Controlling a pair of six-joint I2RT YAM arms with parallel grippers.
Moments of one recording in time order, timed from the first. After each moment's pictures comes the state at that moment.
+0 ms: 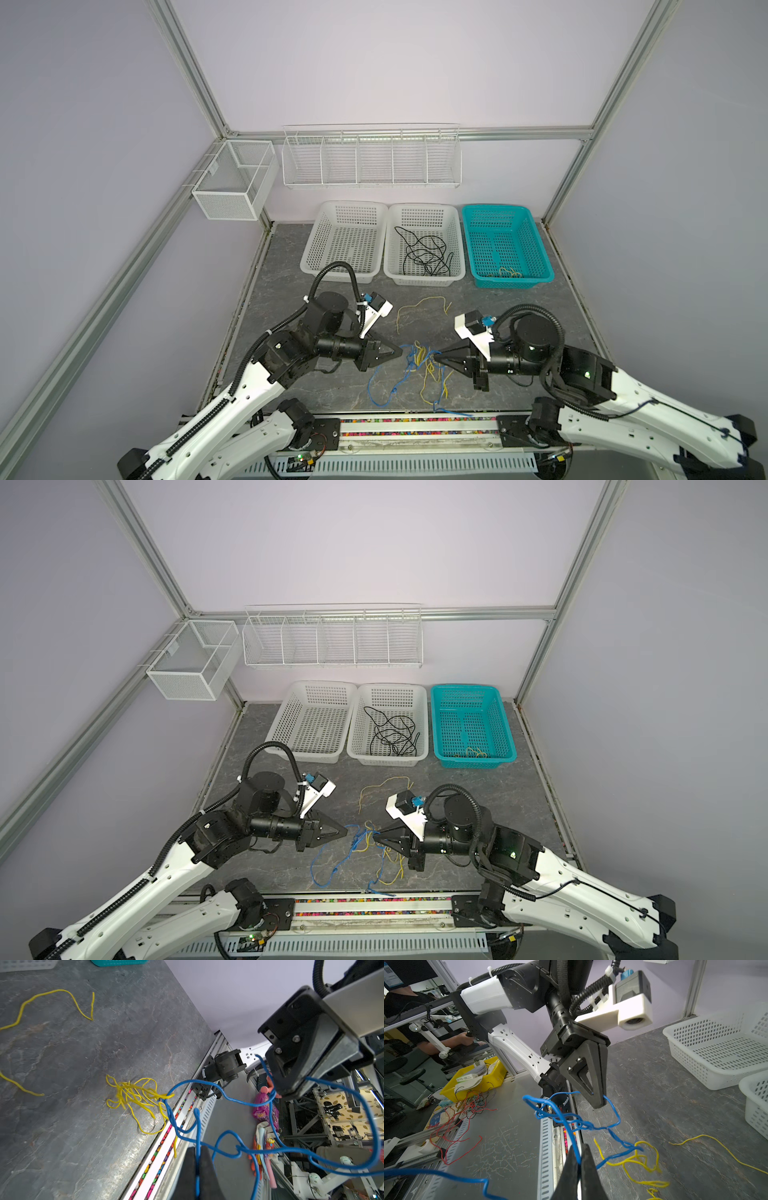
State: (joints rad) left arm -0.74 0.83 0.83 -0.58 0.72 -0.44; right arm 1.10 0.73 0.78 -0.33 -0.38 0.18
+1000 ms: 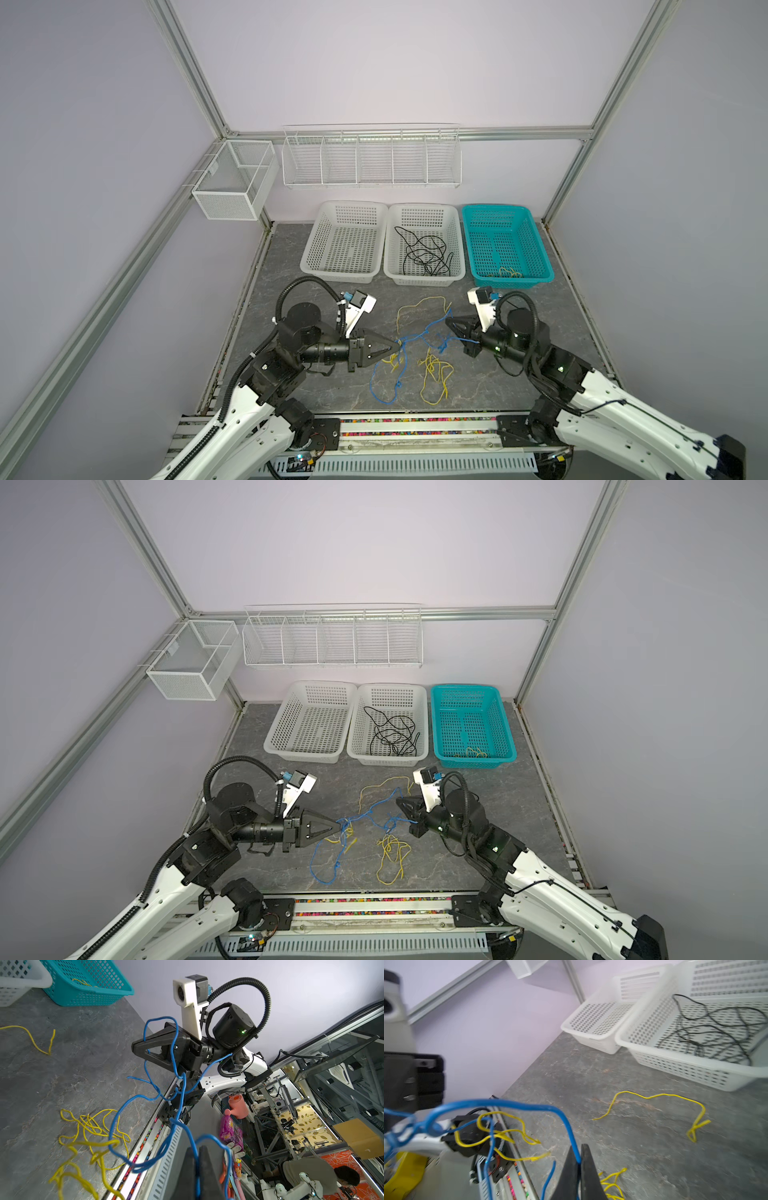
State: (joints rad) left arm -0.65 0.63 0.69 -0.28 0.91 -0.69; right arm 0.77 0.71 0.53 -0.14 -0.13 0.48
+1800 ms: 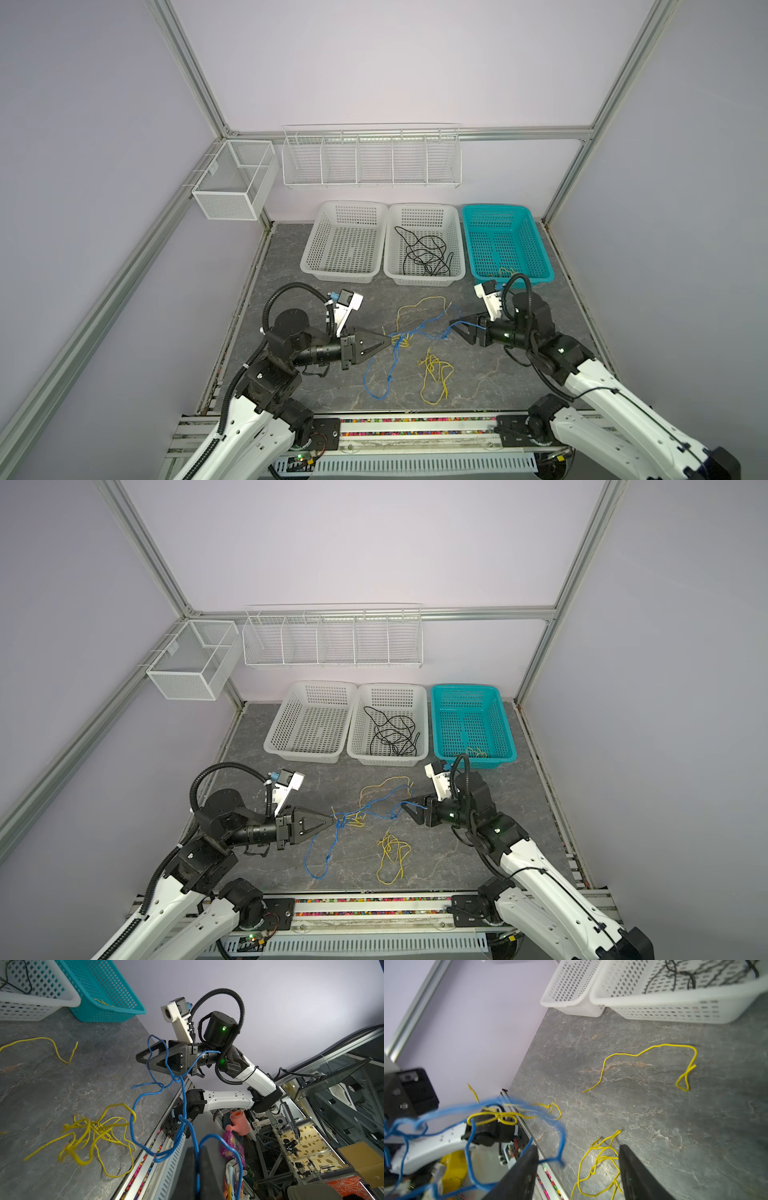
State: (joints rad) left arm -0.57 0.57 0.60 -0.14 0.92 -0.80; right arm 0.56 0.78 0.63 -0.36 -0.45 0.50
